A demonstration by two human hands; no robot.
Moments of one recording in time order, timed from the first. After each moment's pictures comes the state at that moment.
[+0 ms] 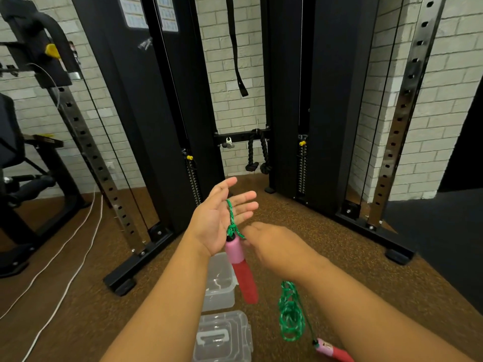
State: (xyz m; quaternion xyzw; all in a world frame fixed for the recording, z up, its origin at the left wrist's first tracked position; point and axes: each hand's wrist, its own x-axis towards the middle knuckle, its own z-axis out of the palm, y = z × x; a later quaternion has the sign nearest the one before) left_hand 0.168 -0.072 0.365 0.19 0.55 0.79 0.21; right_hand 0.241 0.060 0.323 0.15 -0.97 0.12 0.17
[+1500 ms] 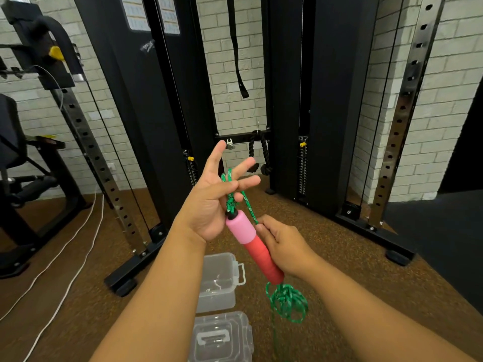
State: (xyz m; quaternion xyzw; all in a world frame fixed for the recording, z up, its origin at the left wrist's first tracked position) left_hand 0.179 -0.080 0.404 0.31 0.51 0.78 0.19; right_hand 0.241 0.071 0.307 0.02 -0.88 0.43 0.18
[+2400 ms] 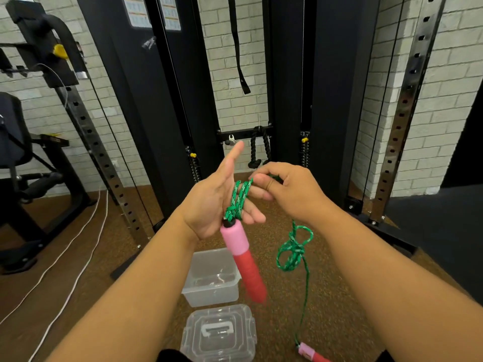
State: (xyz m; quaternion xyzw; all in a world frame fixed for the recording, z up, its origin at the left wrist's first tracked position) left_hand 0.200 -0.090 0.416 0.37 0.56 0.68 0.29; right_hand 0.241 0.081 0.396 0.08 -0.85 0.45 0.27
